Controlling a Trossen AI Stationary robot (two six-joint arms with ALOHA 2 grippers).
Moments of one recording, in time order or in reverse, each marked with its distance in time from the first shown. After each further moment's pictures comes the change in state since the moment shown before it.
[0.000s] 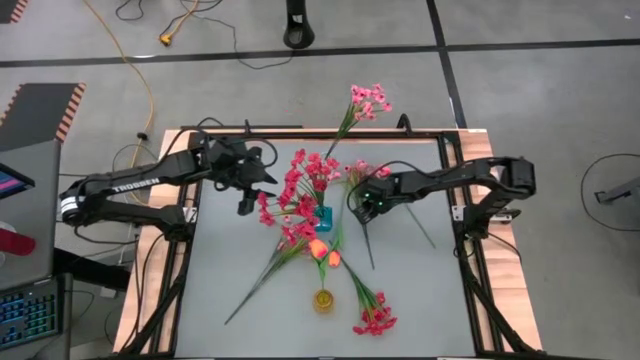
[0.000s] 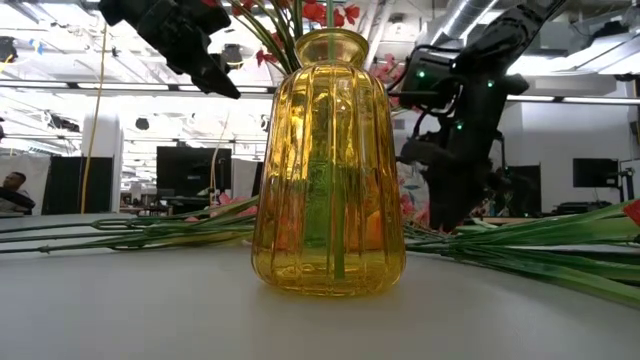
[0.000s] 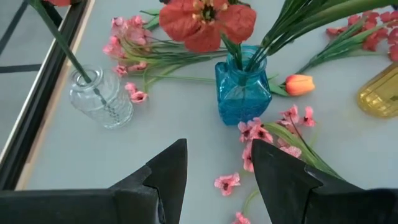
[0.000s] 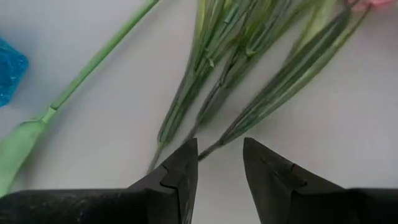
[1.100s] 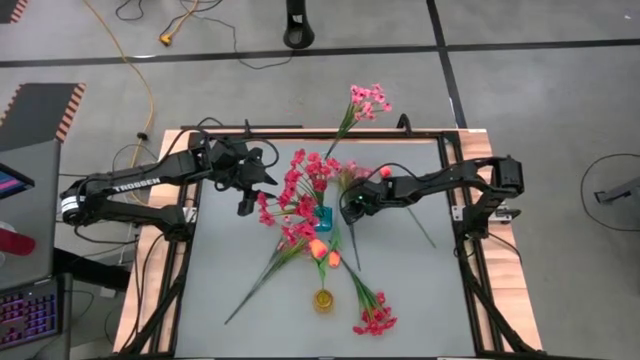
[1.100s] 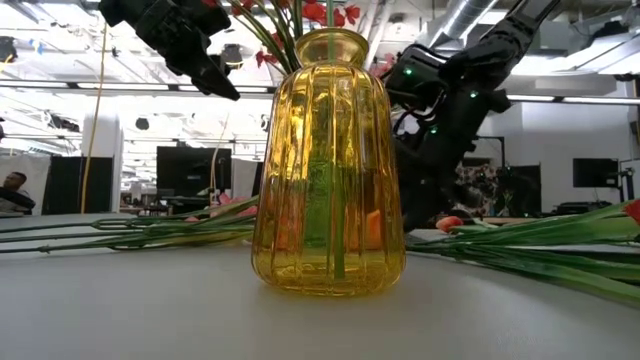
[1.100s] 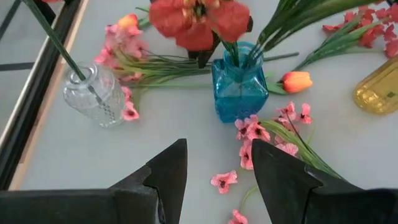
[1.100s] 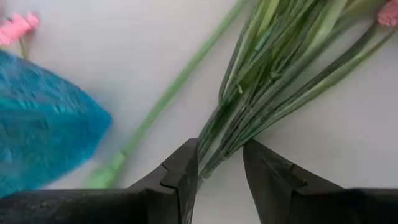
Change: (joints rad) left arm -0.002 0.003 0.000 -0.010 0.010 0.002; right arm 0.026 0.089 0.003 0.290 -0.013 0.070
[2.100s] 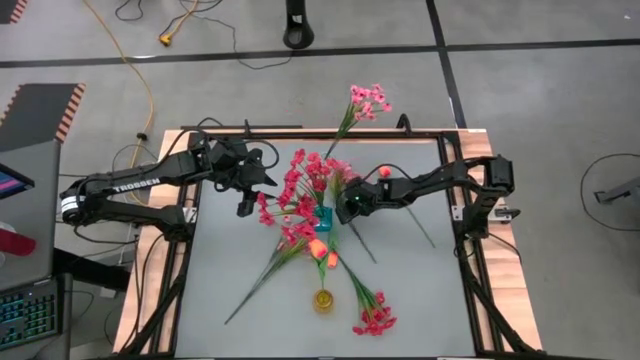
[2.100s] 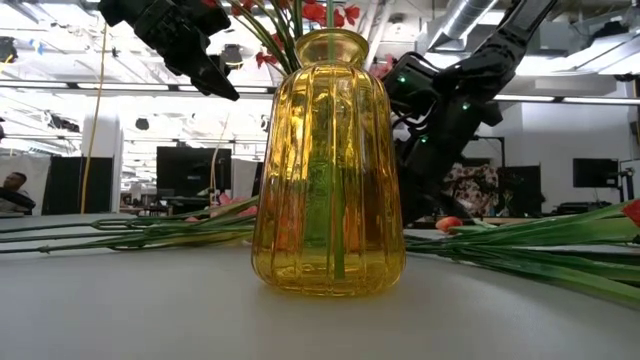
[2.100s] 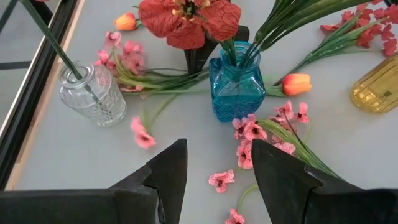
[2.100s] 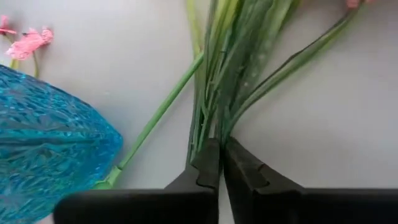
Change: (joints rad) left arm -0.006 0.000 0.000 -0.004 -0.001 -0.005; right arm 0.011 0.096 0.001 0.113 -0.004 -0.006
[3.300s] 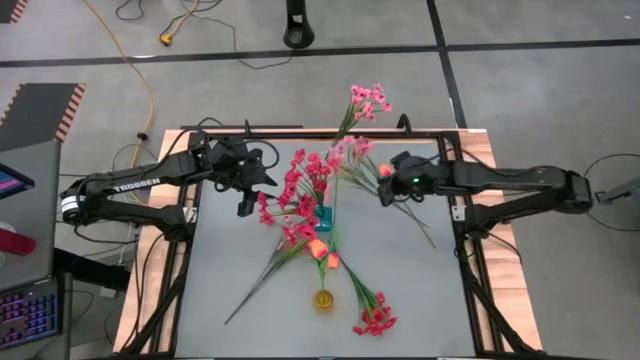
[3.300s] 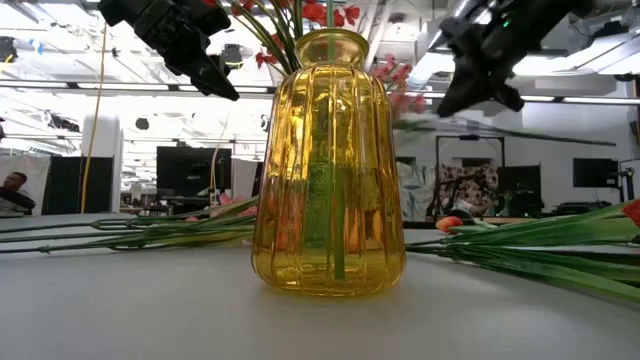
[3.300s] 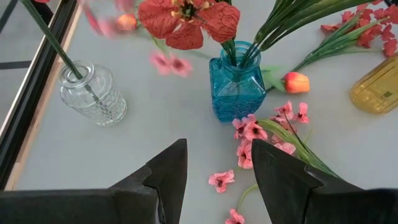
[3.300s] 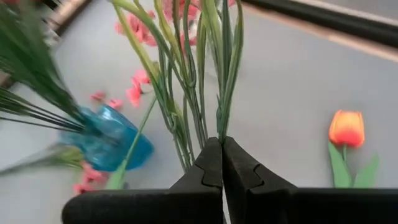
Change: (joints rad) left arm 0.000 0.000 0.000 0.000 -0.001 -0.002; right arm 0.001 -0.746 -0.003 -0.492 0.209 -0.119
